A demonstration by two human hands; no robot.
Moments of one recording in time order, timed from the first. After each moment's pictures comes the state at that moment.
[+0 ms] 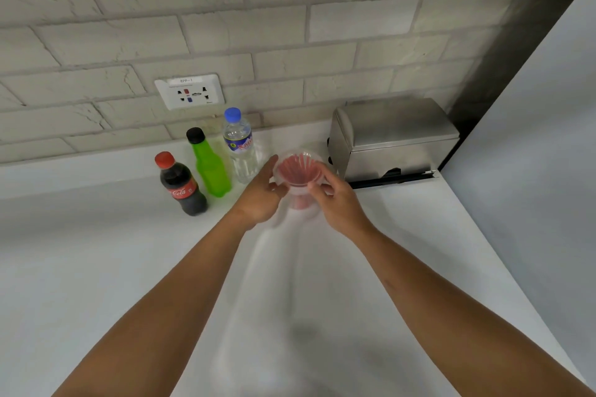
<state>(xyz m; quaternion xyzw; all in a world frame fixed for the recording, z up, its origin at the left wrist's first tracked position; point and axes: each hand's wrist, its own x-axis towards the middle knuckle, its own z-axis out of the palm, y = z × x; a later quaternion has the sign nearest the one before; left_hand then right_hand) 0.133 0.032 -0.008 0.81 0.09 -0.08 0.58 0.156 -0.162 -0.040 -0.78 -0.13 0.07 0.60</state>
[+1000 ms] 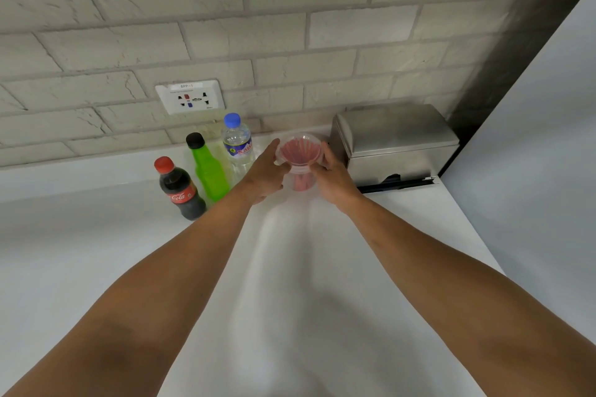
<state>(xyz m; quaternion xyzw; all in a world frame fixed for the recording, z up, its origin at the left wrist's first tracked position) 0.196 0.030 0.000 0.79 0.14 -0.09 0.59 0.225 -0.141 -0.028 -0.75 -0.08 0.13 0.64</state>
